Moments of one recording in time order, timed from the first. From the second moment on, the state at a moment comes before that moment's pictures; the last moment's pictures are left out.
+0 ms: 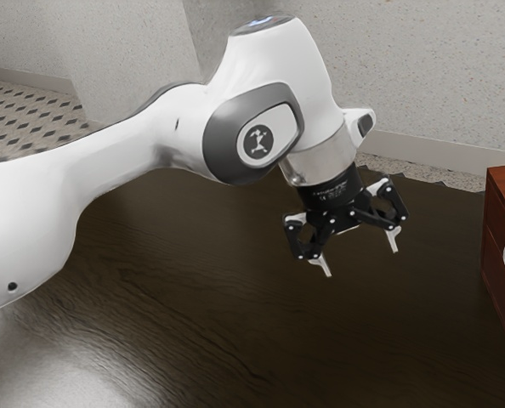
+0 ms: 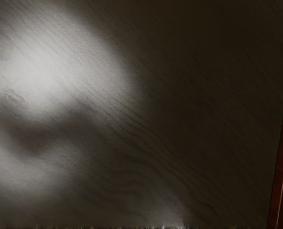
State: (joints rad) arm -0.57 0.20 0.34 -1.45 -0.22 1.81 -0.97
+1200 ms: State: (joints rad) arm -0.45 0.45 0.11 -1.20 -0.30 1.96 -0.98
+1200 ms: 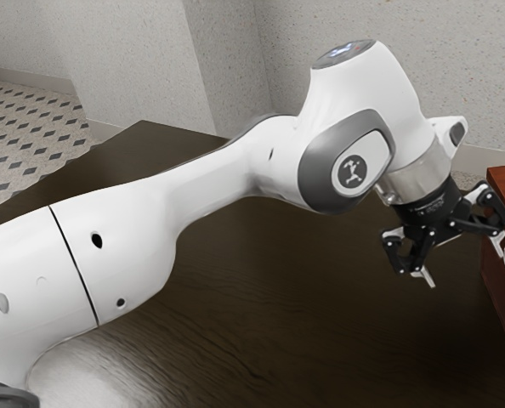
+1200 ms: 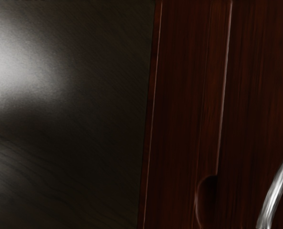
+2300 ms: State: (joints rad) arm -0.45 0.48 0.09 -1.21 -0.30 2.01 -0.89
